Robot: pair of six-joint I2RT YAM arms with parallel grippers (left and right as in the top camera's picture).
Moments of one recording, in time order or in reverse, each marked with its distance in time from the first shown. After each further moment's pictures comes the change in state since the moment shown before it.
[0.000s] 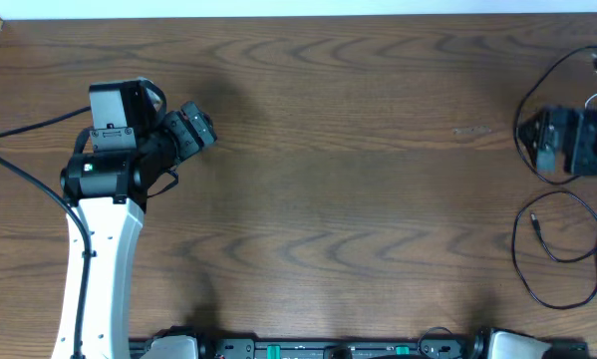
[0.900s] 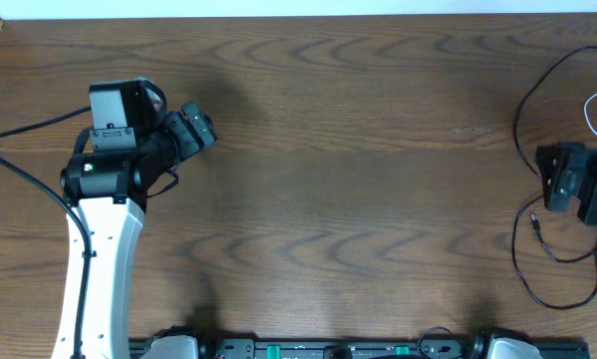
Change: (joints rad) left arm 0.000 0.000 0.000 0.000 0.000 0.000; right arm 0.000 -0.187 -0.025 0.050 0.034 0.016
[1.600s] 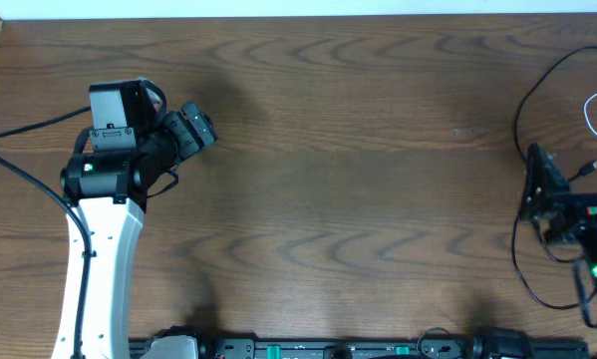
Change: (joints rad) left arm 0.000 0.000 0.000 0.000 0.000 0.000; right arm 0.085 -0.600 -0.904 0.959 0.046 0.182
